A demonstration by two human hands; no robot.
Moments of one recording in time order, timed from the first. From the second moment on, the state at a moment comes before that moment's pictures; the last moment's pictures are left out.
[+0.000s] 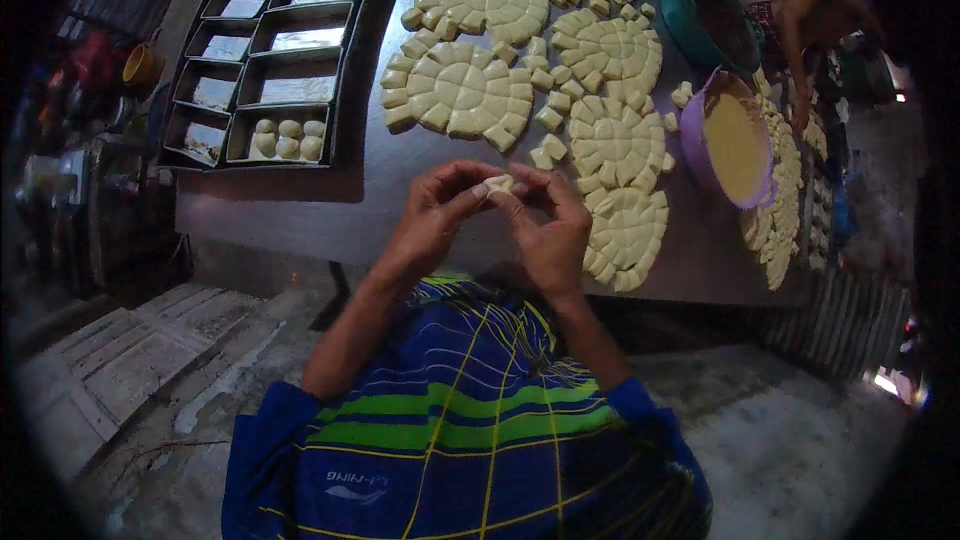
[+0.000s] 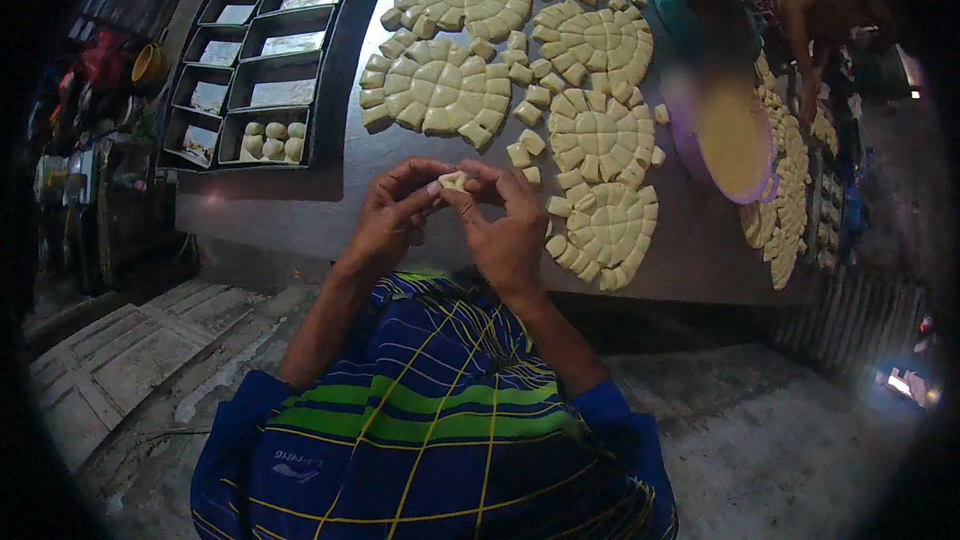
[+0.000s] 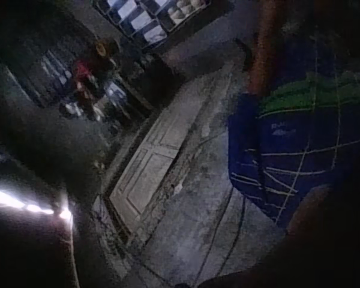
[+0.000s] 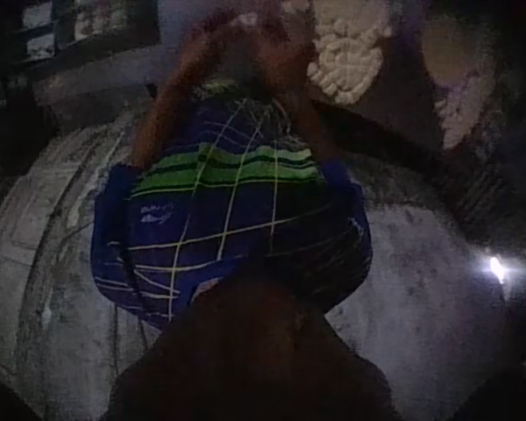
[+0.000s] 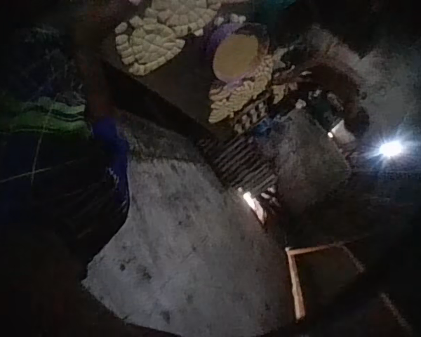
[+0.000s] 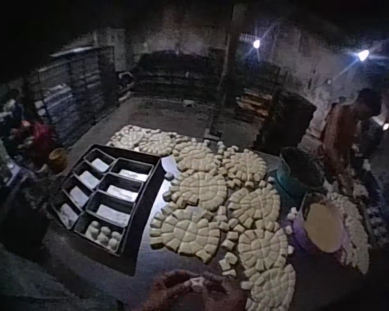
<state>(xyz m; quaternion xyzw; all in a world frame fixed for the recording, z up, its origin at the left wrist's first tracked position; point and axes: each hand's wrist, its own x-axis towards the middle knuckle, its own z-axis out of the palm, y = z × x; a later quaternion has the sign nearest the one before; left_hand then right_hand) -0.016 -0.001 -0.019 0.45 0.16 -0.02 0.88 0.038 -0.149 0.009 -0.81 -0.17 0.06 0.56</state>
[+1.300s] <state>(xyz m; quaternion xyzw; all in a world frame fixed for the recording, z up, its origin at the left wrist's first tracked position) -0.026 0.006 -0.025 0.51 0.10 0.01 0.85 0.066 -0.170 -0.017 -0.63 -0.11 0.36 0.68</state>
